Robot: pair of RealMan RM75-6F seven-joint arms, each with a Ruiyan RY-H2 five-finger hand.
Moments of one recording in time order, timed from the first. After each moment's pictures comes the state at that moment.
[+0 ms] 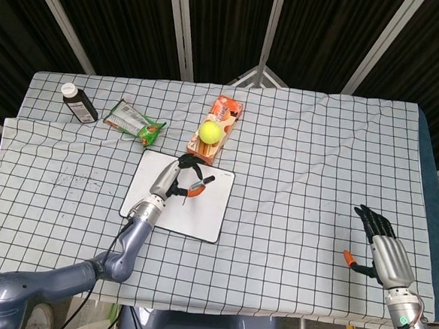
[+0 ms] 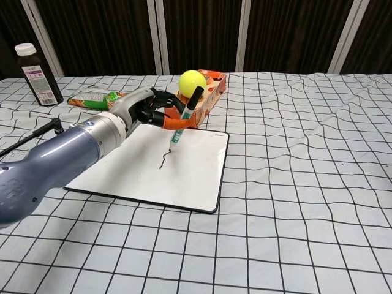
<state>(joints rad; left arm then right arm) -0.83 -1.97 -0.42 -1.04 1.12 0.84 -0.46 0.18 -1.12 0.06 -1.73 -1.42 1.28 0.14</state>
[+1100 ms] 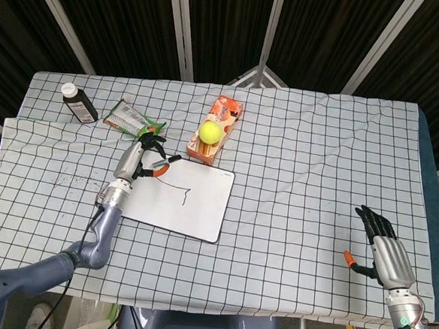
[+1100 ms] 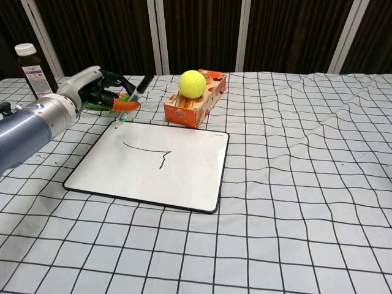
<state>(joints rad) -0.77 -1.85 -0.42 -0.98 1.14 0.91 -0.45 0.18 -1.12 0.06 -1.74 -1.41 1.29 0.14</state>
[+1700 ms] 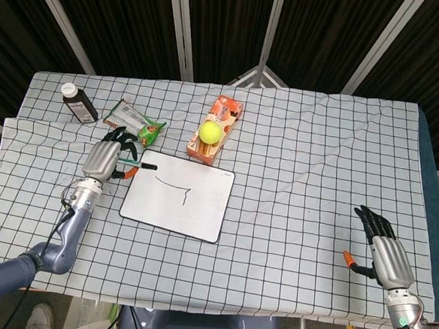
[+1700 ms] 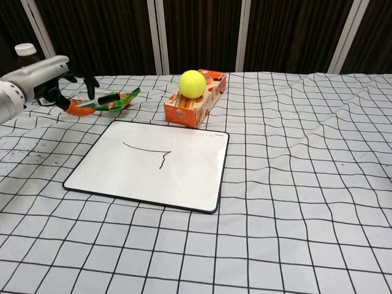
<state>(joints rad) -0.68 -1.62 -0.26 -1.14 1.21 0.99 0.03 0.18 -1.13 0.06 -1.74 -1.41 1.29 0.13</state>
